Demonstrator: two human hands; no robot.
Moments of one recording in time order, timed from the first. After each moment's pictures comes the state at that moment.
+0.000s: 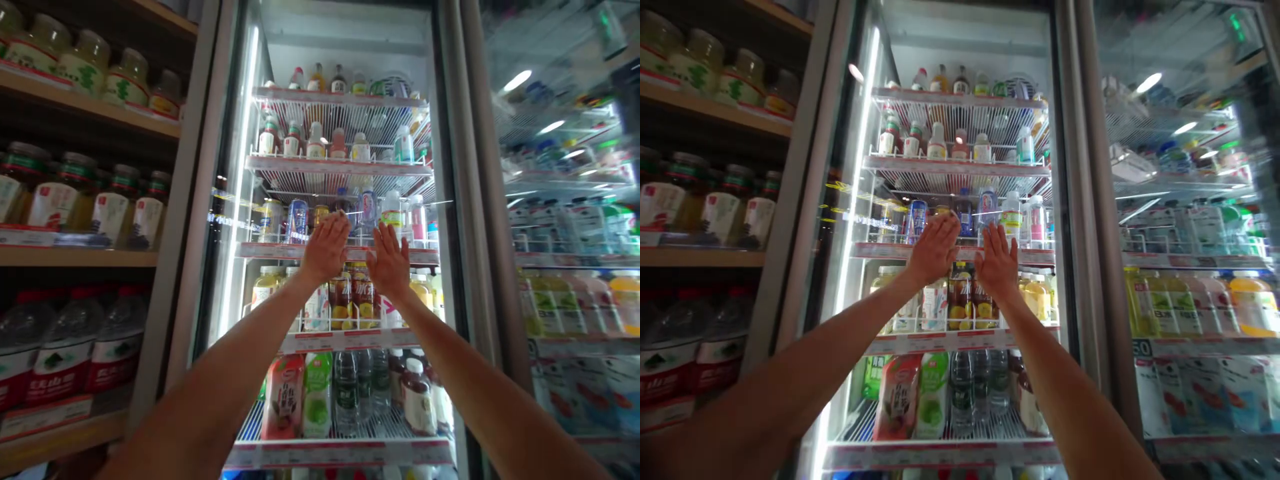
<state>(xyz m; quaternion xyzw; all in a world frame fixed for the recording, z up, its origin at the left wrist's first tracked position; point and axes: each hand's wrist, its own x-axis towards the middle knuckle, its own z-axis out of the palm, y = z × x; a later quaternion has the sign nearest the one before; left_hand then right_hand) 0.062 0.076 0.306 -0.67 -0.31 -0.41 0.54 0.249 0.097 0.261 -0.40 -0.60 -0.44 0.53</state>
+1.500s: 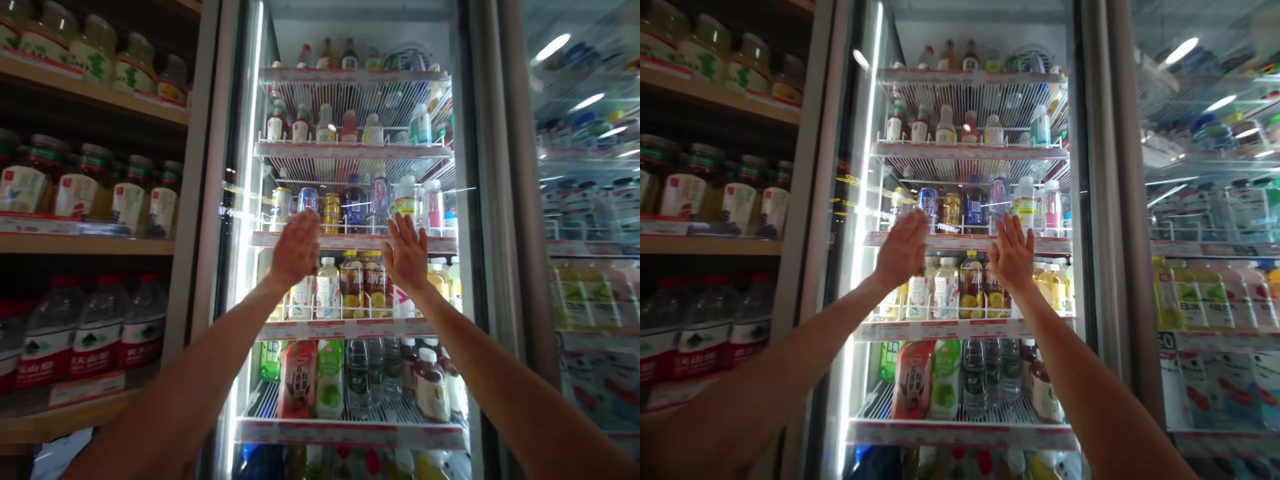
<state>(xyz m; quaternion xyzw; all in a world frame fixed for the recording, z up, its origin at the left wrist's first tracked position) -0.002 0.067 0.273 -0.65 -0.33 -0.44 0.52 0.251 0.099 0.253 -0.37 -0.60 -0.44 0.56</state>
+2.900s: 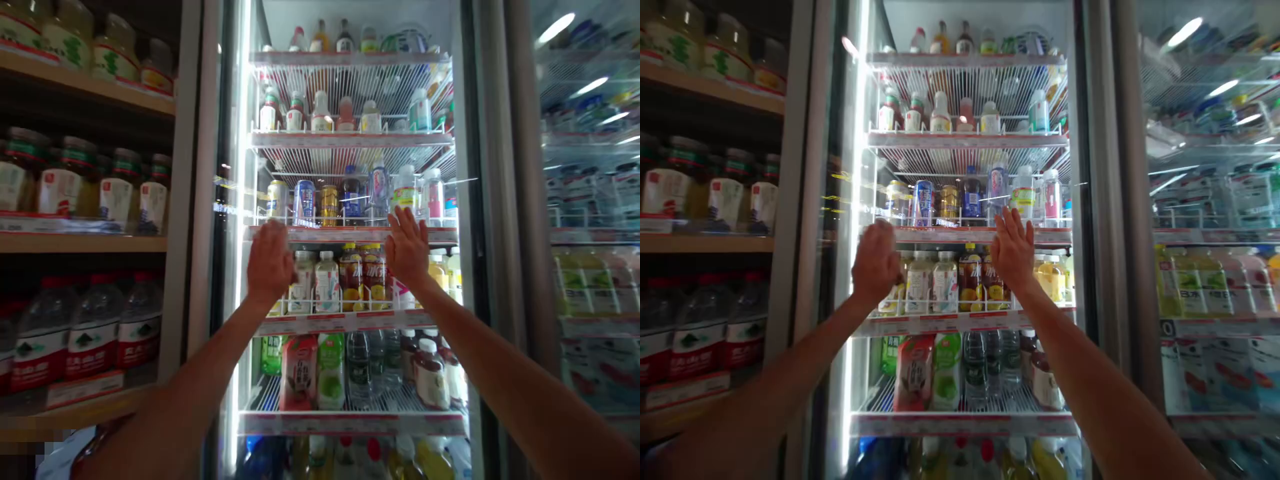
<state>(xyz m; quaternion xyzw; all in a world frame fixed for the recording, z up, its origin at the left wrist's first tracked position) -0.021 0.063 0.225 -0.57 -0.37 -0.52 0.52 0.254 0.098 0.247 -0.36 -0.61 -0.42 0.57</state>
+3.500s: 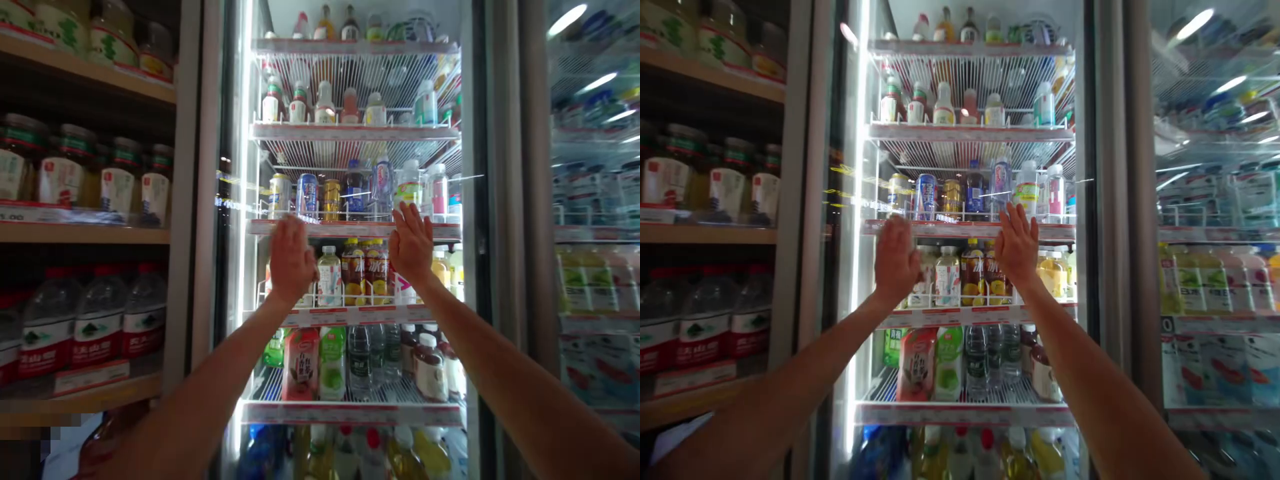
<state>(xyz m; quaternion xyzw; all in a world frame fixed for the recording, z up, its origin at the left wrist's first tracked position) 0.000 0.065 0.220 -0.58 -0.37 -0.53 0.50 0.254 0.100 0.246 -0.36 -0.60 -0.41 0.58</state>
